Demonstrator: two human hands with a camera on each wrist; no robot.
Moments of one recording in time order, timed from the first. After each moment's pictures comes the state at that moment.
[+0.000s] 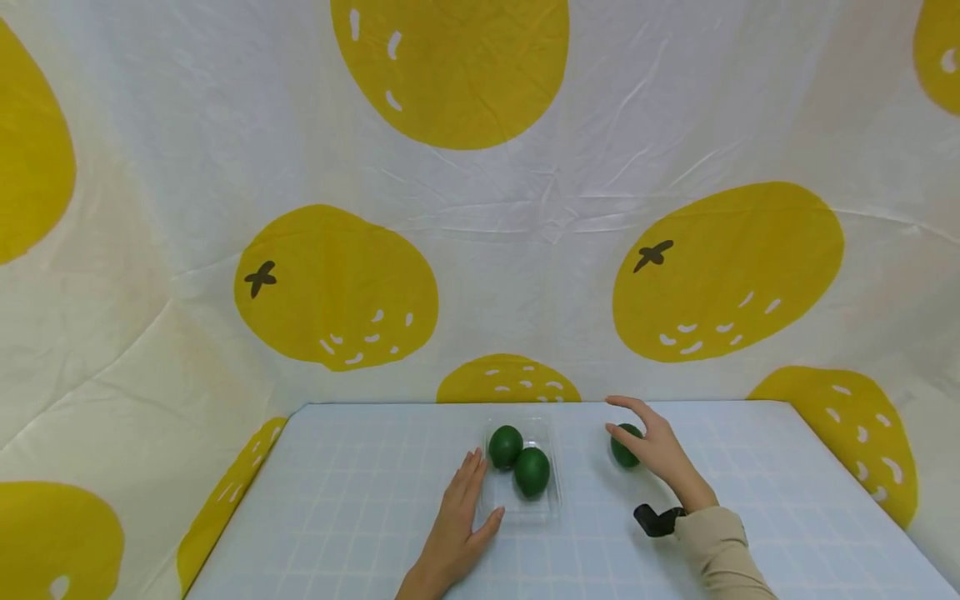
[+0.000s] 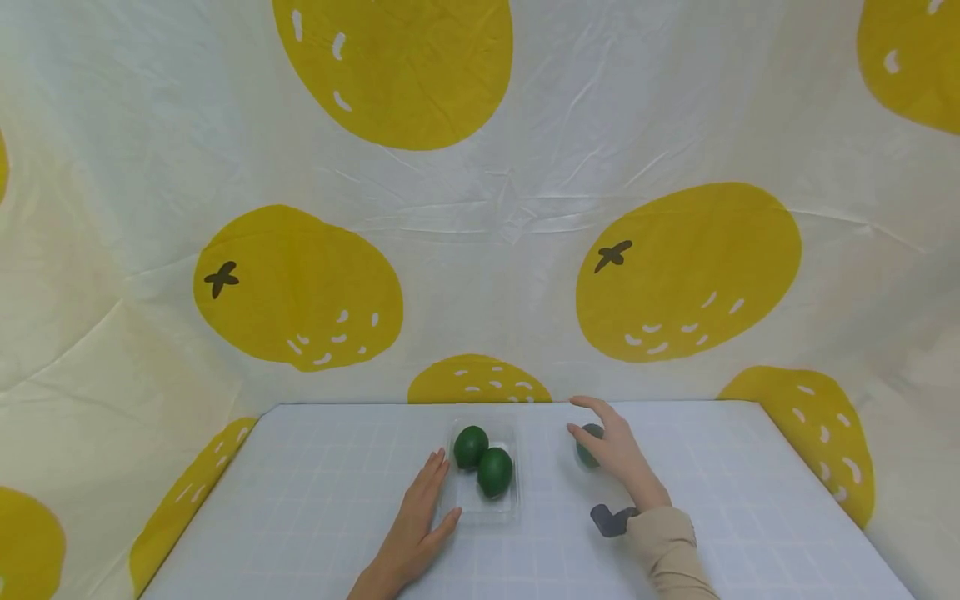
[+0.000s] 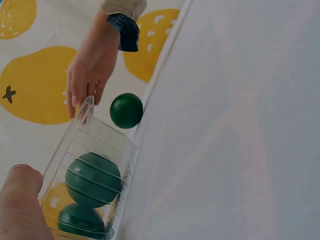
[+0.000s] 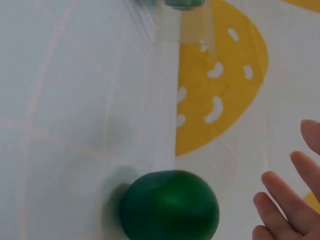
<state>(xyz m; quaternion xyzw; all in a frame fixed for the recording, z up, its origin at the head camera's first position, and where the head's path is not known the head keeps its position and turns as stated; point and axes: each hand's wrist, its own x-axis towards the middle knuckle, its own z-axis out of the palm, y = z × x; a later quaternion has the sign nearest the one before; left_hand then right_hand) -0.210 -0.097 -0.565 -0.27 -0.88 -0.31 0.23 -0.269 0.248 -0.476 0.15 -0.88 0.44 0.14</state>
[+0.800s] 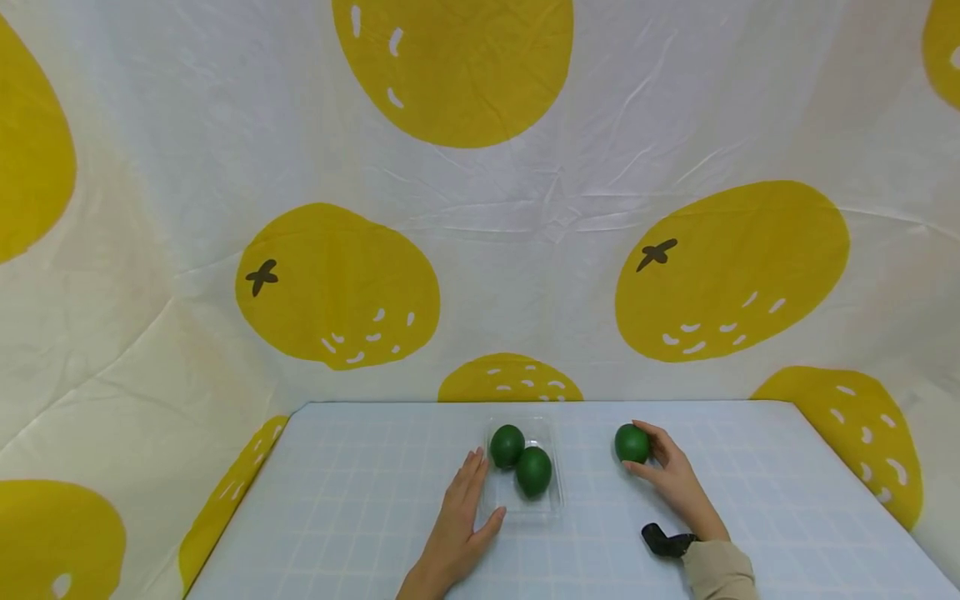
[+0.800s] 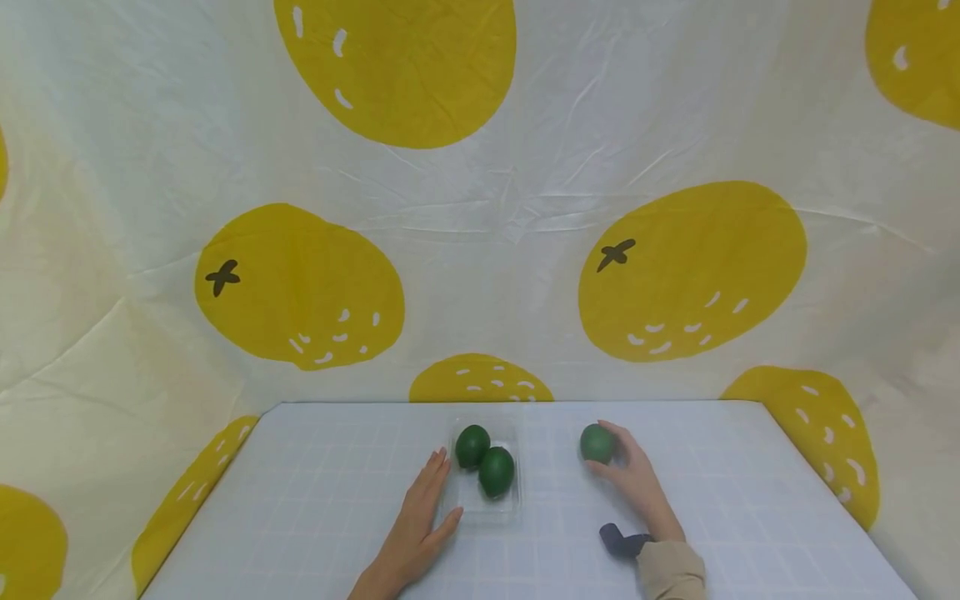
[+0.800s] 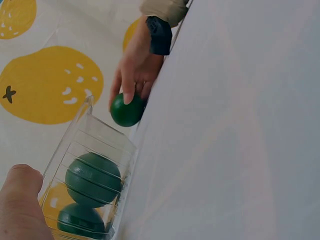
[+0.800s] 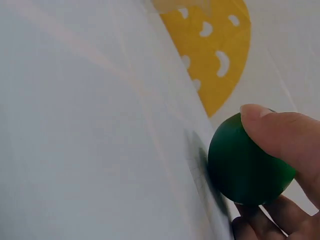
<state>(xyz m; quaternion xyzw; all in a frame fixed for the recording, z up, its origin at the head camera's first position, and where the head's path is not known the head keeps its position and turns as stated) -0.212 -0.096 -0.567 -0.26 -0.88 -0.32 0.22 -0.265 0.285 -0.554 0.09 -0.84 0.53 0.11</state>
